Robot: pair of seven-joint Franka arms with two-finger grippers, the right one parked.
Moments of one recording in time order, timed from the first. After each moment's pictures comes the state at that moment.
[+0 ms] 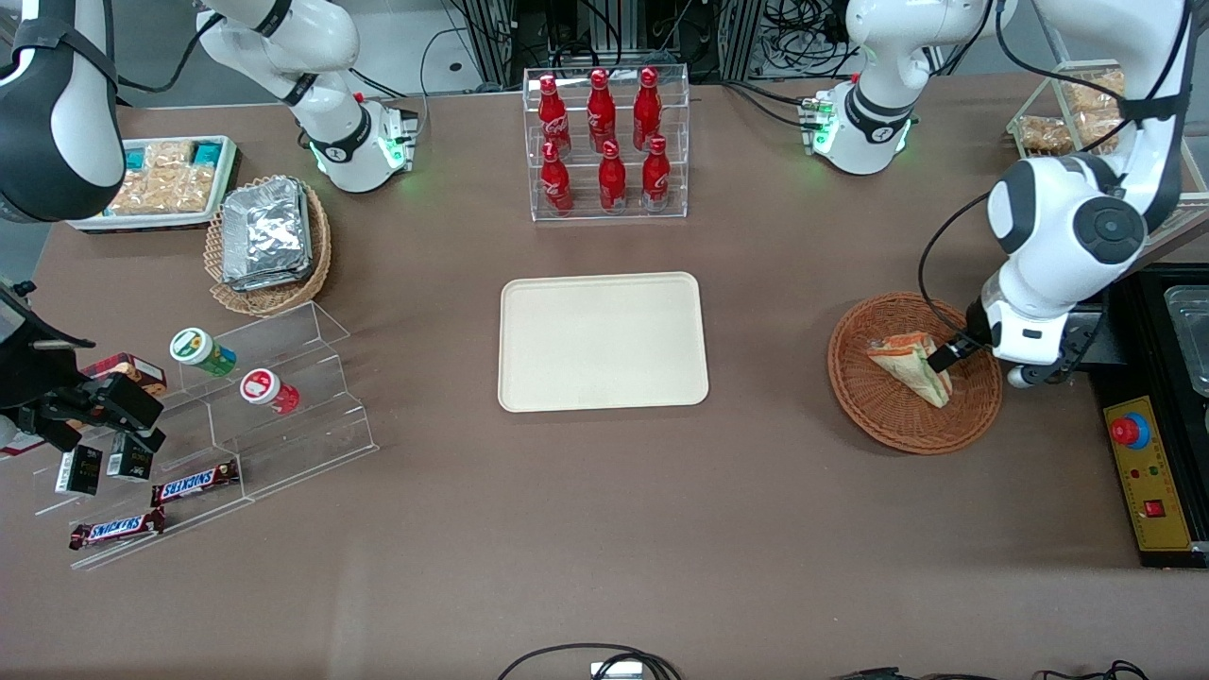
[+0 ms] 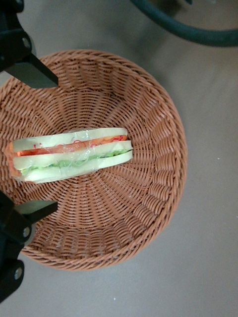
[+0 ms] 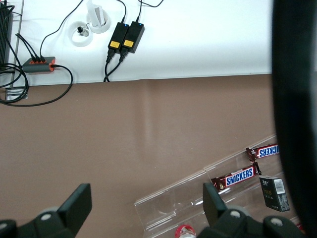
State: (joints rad) arm 0.05 0.06 -0.04 -2.33 0.06 2.41 -0.62
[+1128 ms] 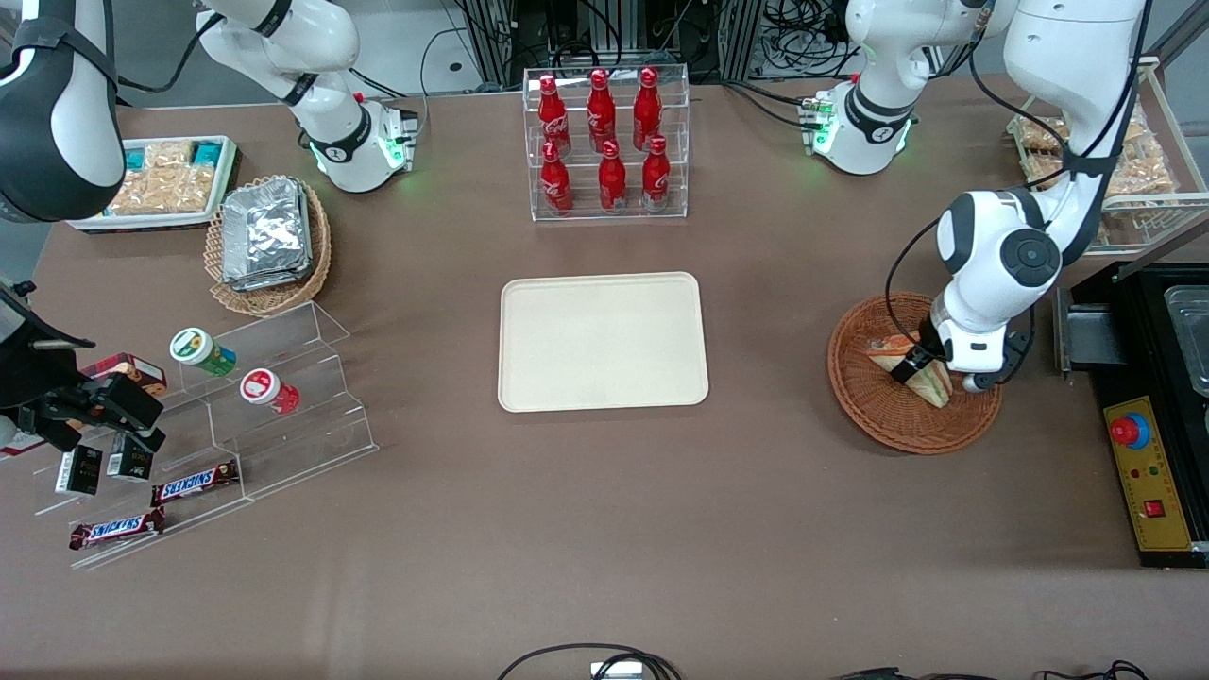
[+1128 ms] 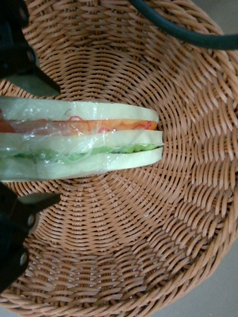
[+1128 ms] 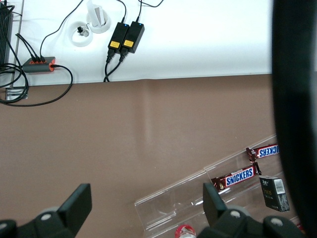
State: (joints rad) arm 0.02 0.21 -0.05 -2.42 0.06 2.64 -0.81
